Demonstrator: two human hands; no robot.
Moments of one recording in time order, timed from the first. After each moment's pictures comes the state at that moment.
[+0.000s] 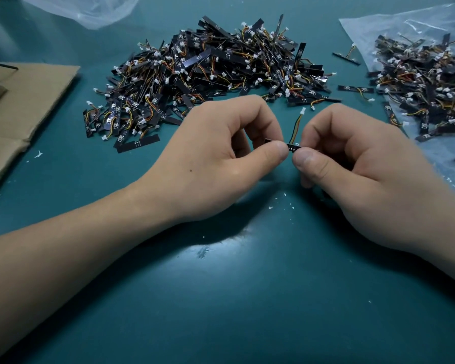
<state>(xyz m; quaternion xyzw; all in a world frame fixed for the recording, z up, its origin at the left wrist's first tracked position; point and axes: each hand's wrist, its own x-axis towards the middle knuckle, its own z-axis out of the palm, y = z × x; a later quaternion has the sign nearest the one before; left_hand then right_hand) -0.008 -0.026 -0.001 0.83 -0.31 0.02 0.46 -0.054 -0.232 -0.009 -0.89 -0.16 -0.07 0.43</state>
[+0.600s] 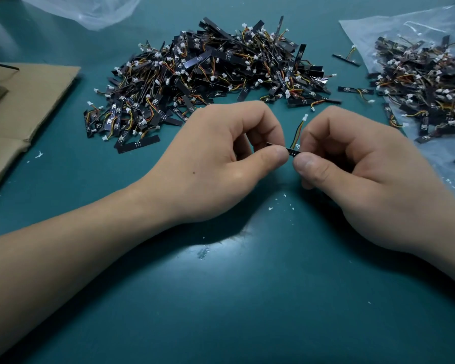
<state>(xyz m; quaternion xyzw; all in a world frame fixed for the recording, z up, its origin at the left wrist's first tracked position) -0.008 -0.026 0.000 0.83 -0.32 0.01 0.45 -0.053 -0.233 -0.009 -0.88 -0.17 -0.07 0.43</state>
